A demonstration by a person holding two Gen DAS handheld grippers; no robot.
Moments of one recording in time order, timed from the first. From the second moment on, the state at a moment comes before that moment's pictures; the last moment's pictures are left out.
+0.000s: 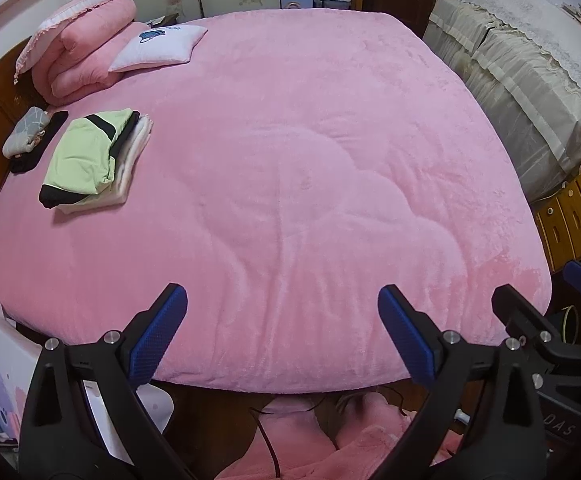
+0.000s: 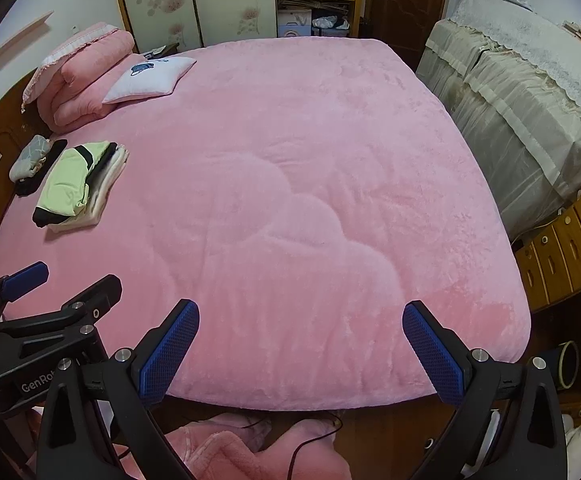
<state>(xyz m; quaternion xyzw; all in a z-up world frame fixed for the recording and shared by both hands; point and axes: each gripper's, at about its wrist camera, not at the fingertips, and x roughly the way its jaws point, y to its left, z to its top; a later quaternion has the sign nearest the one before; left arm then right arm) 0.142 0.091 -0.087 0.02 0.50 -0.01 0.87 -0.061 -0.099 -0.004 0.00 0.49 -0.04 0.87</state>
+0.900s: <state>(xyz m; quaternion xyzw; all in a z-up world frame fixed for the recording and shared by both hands) 0.145 0.096 -0.084 0.01 0.49 0.00 0.87 -0.070 -0.097 0.013 -0.03 0.49 -0.05 0.87</state>
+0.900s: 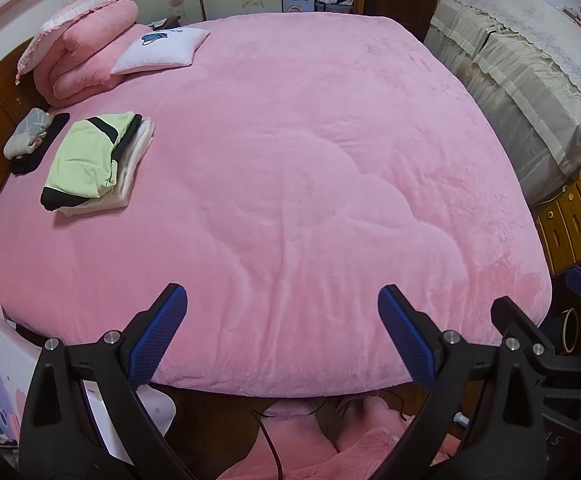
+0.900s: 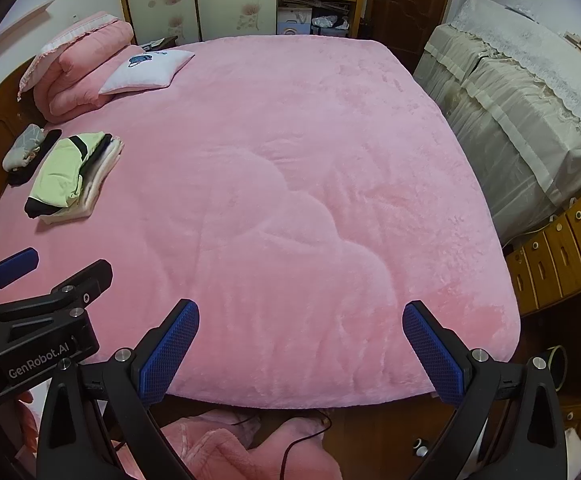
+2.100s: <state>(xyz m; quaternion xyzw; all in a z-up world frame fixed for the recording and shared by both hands) 0.141 0.096 -0.074 0.02 0.47 0.00 0.88 -0.074 -0.091 0.032 -0.04 0.47 -0.05 0.88</state>
